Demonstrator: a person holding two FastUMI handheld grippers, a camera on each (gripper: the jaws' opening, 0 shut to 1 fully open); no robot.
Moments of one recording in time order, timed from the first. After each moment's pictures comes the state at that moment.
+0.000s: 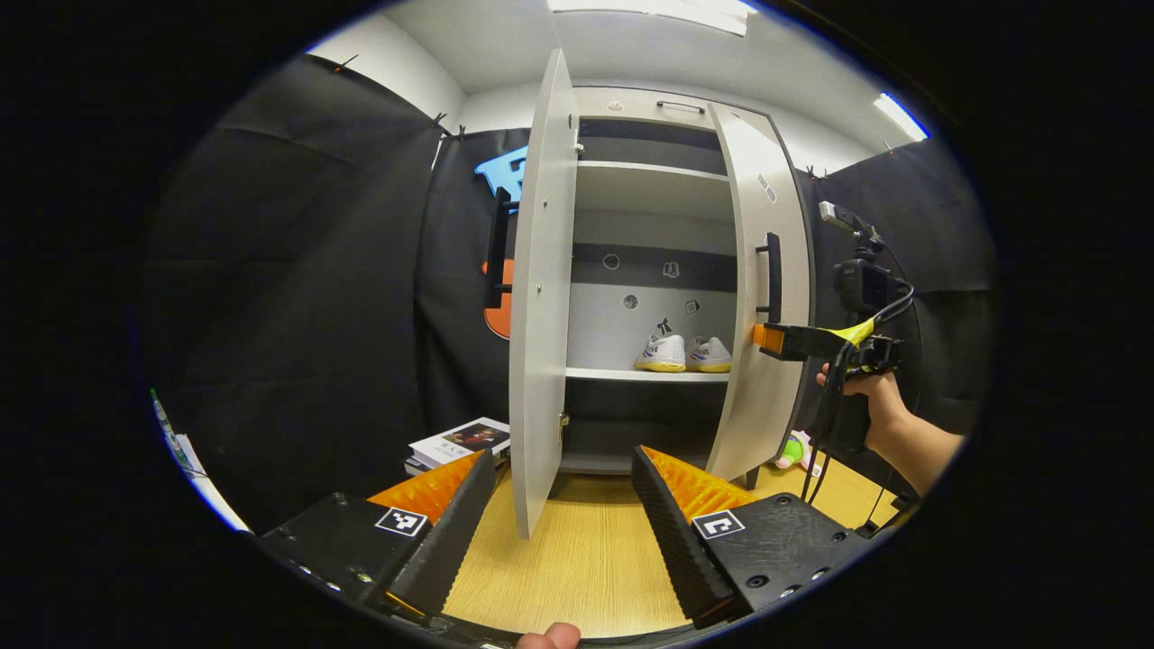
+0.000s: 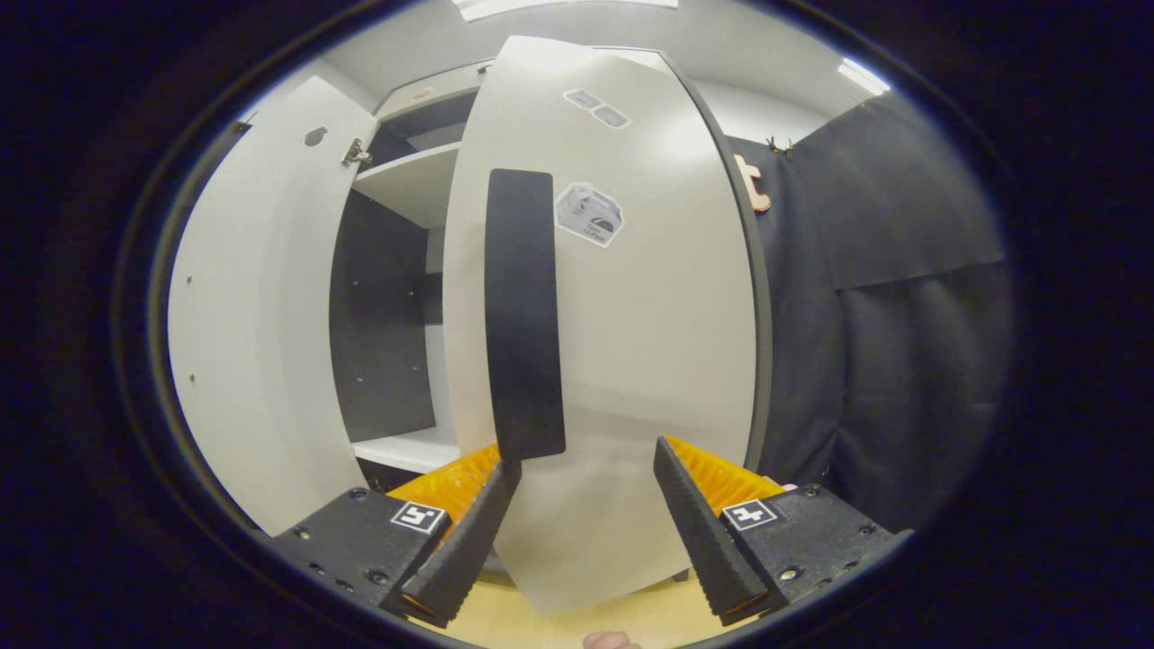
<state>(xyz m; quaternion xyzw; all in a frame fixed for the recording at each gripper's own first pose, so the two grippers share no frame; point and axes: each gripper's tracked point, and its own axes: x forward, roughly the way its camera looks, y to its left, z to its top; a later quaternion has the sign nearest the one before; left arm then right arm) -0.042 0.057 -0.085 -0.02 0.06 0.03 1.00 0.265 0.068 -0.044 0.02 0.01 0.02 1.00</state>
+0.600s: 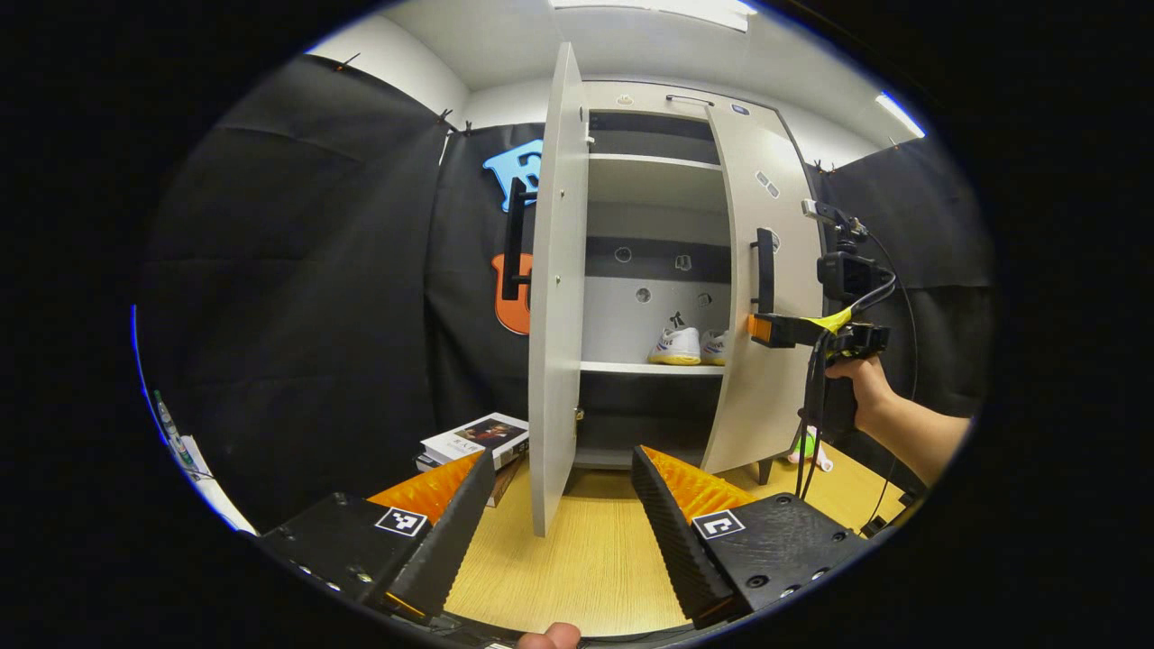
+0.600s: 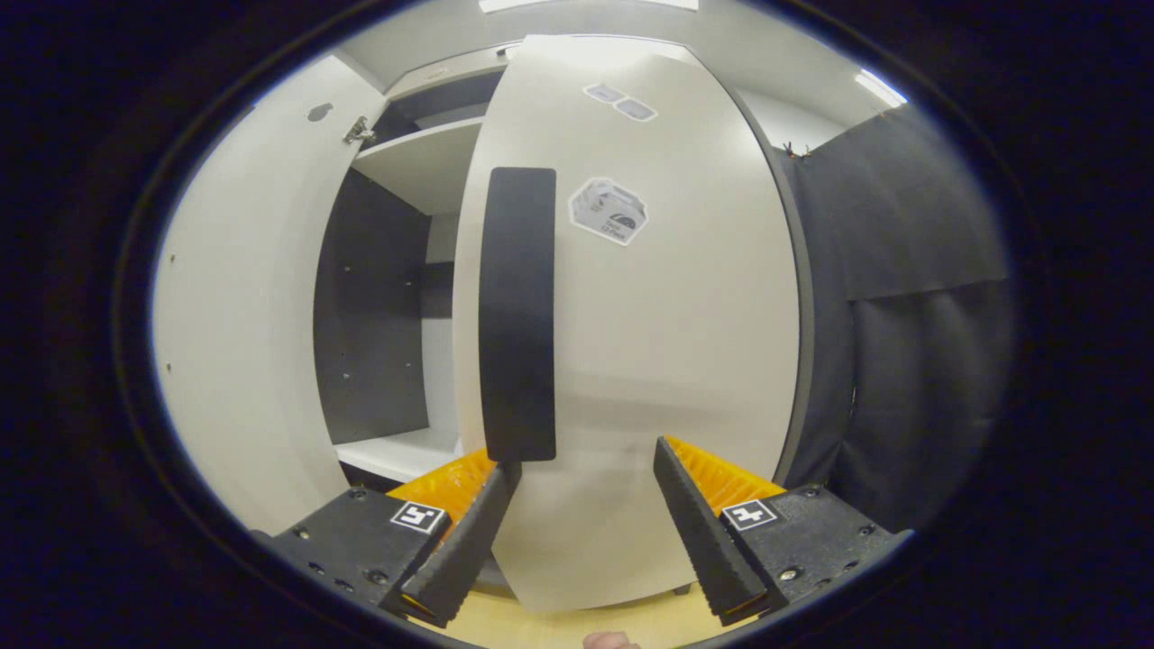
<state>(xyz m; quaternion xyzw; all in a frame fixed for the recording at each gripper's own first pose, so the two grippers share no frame) -0.039 0.075 -0.095 -0.02 0.08 0.04 1.00 0.304 0.081 -0.040 0.01 0.02 0.02 1.00</state>
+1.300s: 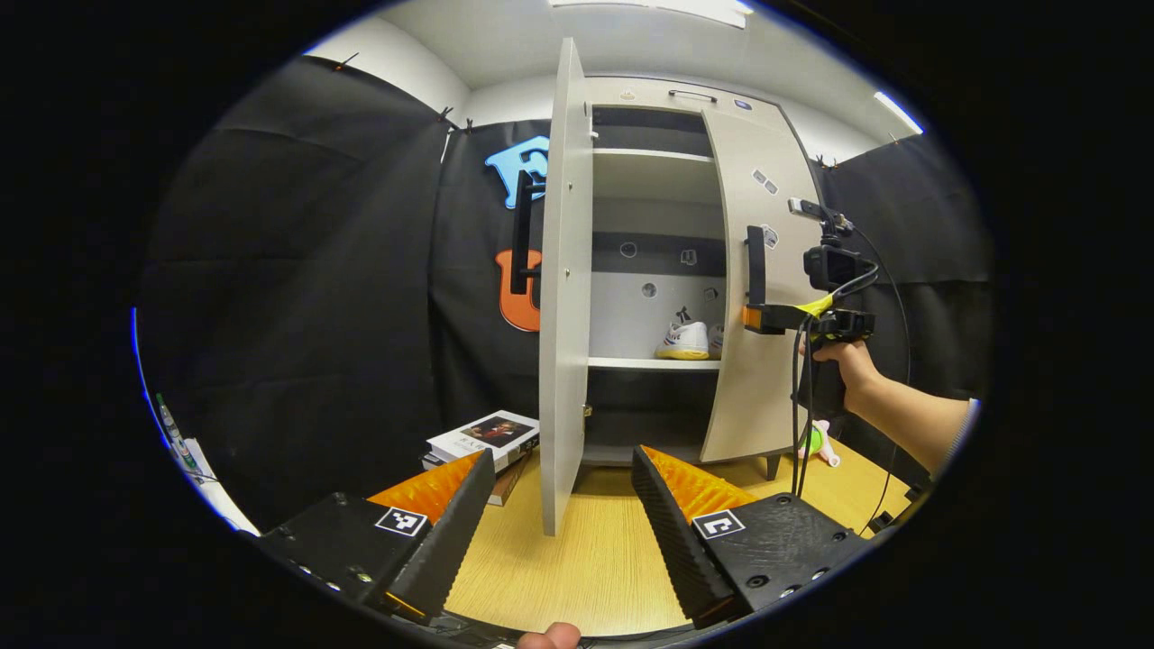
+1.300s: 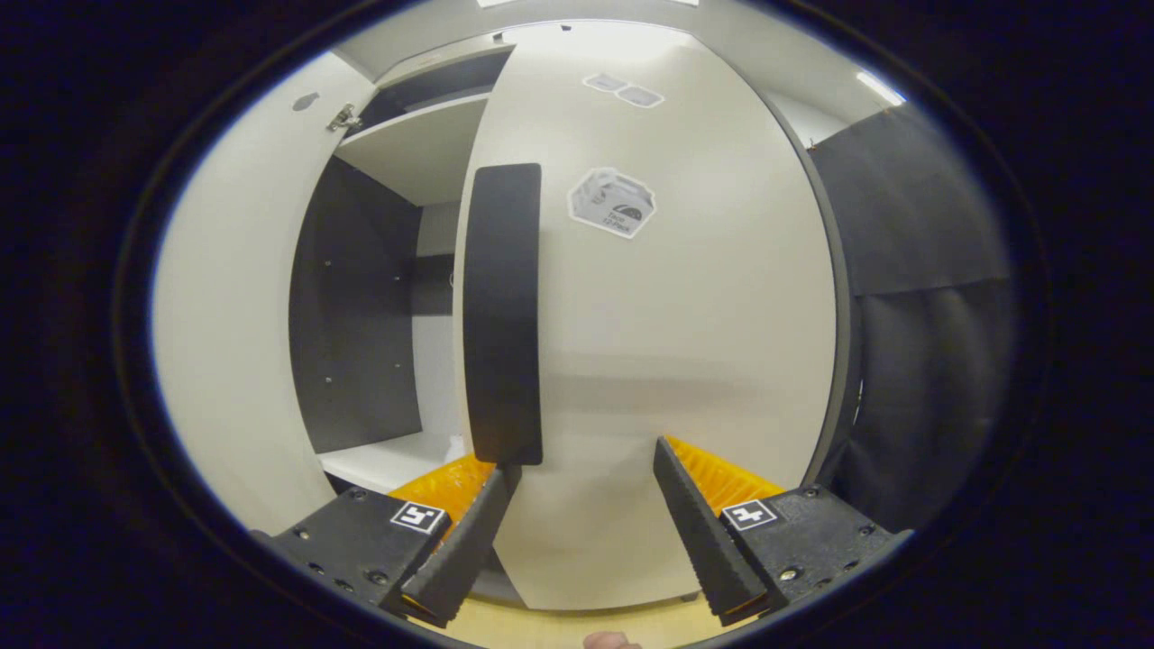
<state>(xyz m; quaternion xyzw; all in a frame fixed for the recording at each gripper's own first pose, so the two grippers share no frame) -0.035 0.084 -0.099 -0.01 0.08 0.04 1.00 0.319 0.085 -0.041 0.01 0.03 0.02 1.00</state>
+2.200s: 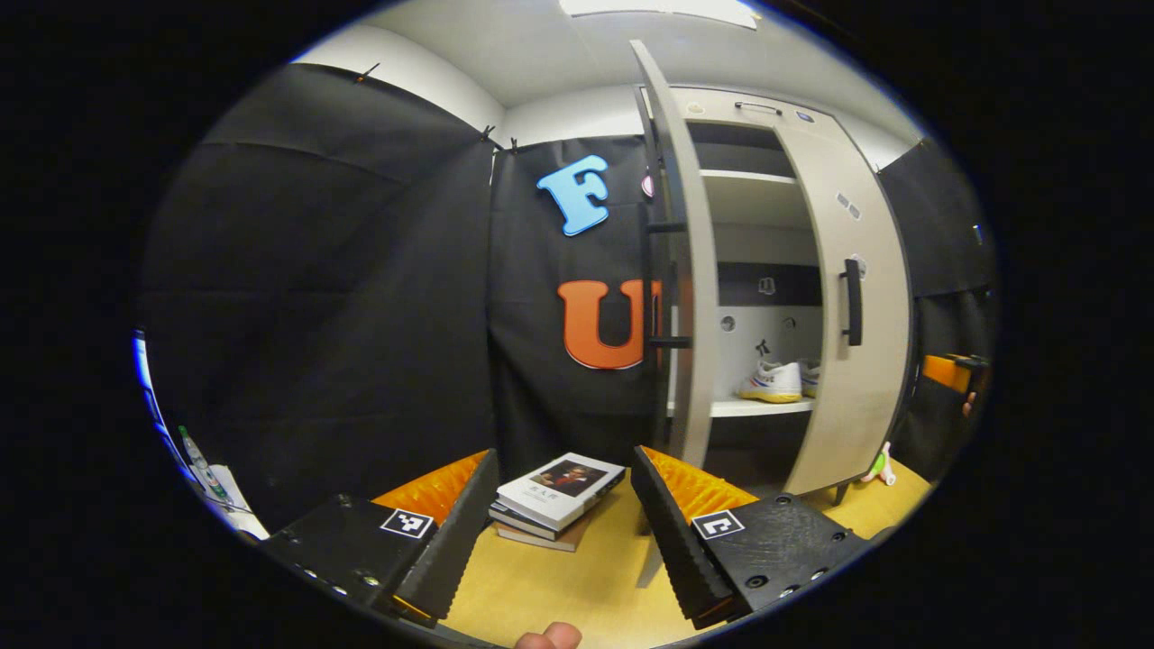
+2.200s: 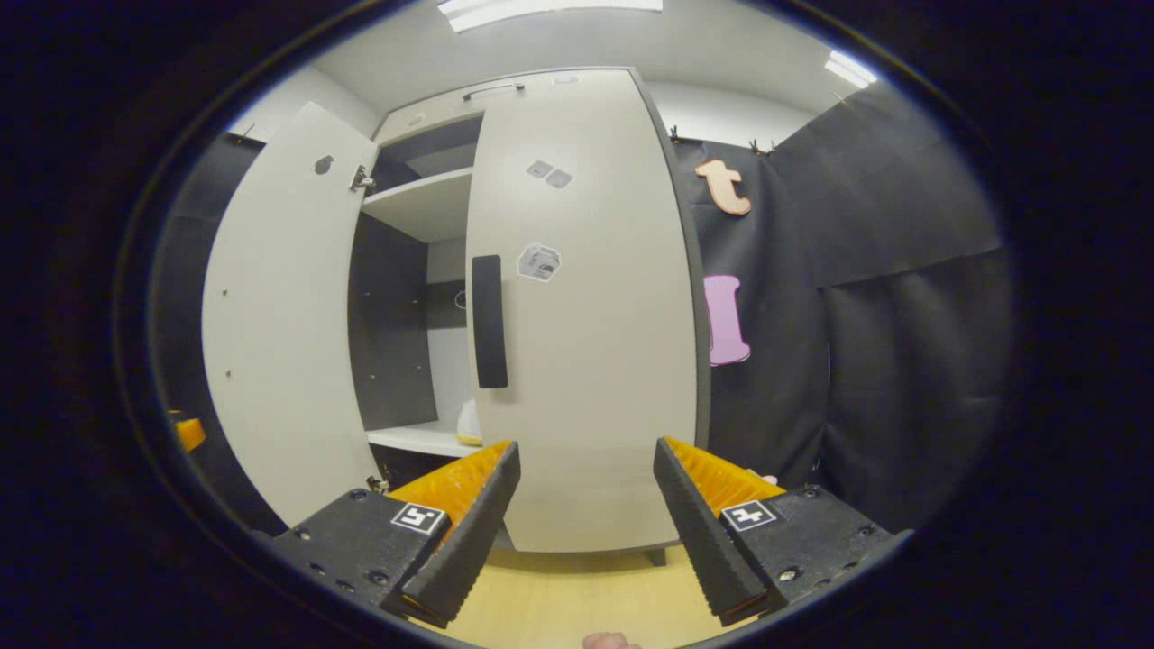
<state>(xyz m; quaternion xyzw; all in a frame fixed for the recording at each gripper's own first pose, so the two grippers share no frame) 0.031 0.206 -0.054 0.02 0.04 0.14 0.99 0.129 0.009 -0.048 0.04 0.01 0.02 1.00</state>
